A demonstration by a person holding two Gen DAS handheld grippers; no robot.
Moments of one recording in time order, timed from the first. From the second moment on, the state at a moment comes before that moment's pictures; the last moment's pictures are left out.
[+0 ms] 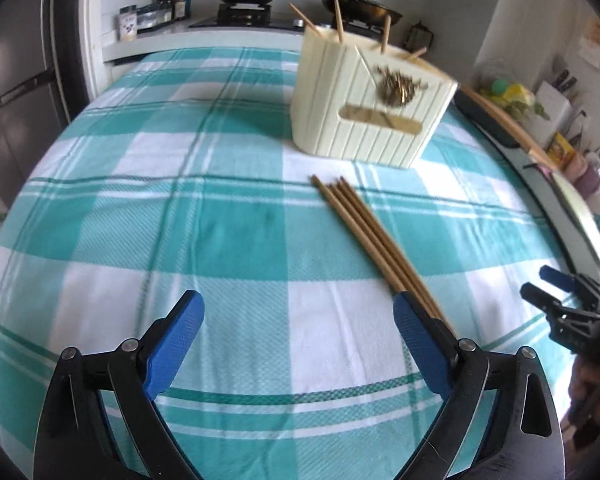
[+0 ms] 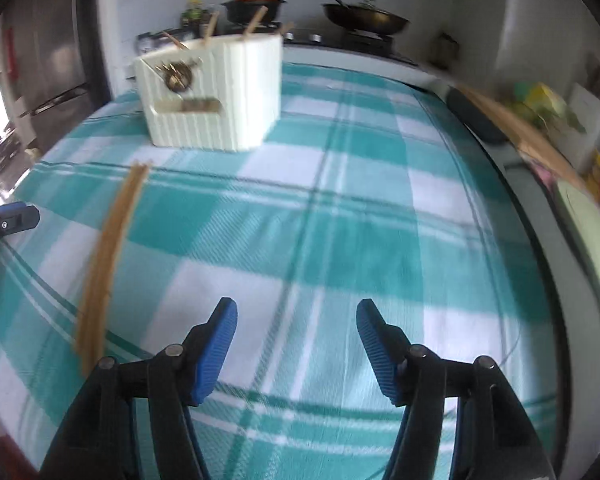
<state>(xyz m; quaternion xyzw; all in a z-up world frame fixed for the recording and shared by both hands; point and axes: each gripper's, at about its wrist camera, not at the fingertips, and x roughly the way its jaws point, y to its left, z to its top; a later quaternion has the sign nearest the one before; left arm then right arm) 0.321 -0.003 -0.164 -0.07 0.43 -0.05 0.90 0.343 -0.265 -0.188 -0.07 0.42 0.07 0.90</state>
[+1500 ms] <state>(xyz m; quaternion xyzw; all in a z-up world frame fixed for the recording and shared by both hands) 0.346 -0.049 -0.195 -0.06 0.45 0.01 0.89 0.347 -0.266 -0.210 -0.03 0.43 0.03 0.90</state>
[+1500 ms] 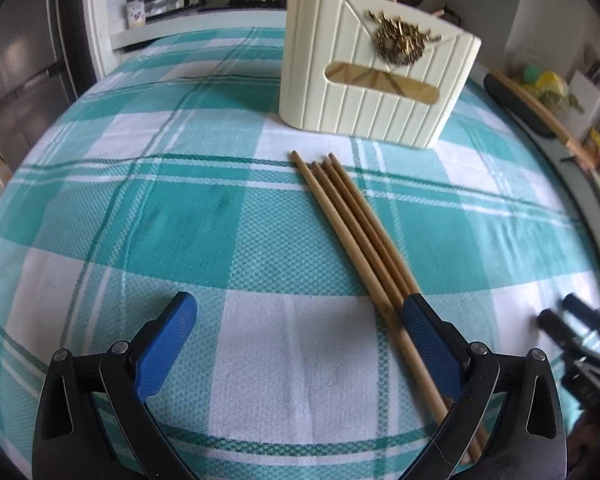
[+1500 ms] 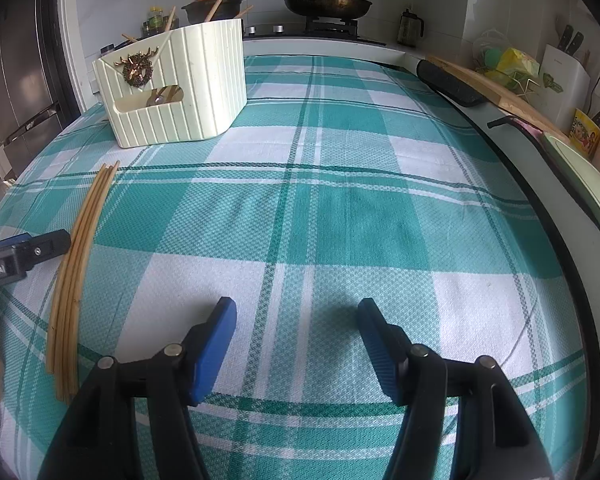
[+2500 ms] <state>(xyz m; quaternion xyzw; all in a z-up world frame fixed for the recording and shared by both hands) 0.327 -0.014 -0.190 -0.01 0.45 0.00 0.90 0.370 -0.154 -0.200 -0.04 0.45 0.26 0.85</state>
